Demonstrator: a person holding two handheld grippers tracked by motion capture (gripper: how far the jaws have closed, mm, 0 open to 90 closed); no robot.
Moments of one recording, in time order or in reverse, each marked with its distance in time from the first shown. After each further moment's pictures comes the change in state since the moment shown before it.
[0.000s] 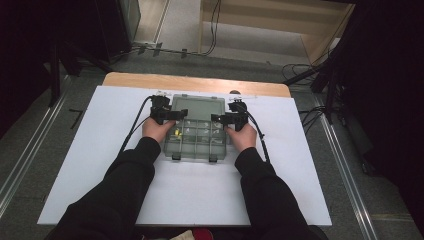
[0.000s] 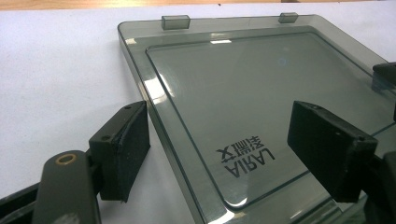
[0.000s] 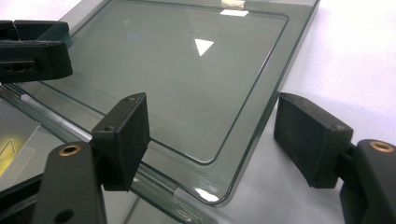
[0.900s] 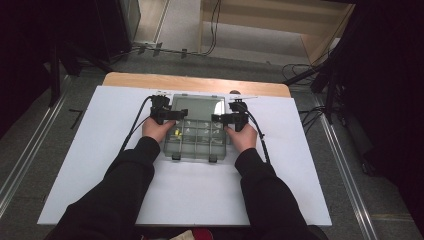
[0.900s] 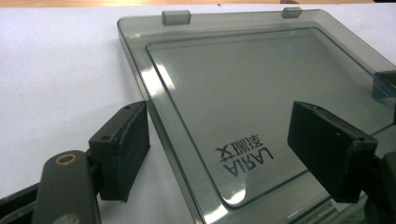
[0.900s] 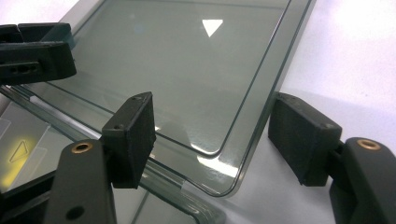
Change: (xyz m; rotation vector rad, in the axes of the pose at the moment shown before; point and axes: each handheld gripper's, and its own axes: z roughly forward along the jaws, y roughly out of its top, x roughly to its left) left arm 0.001 0.002 -0.001 0.012 -0.015 -0.023; right arm 0.002 0.001 -0.003 0.026 0.009 0.051
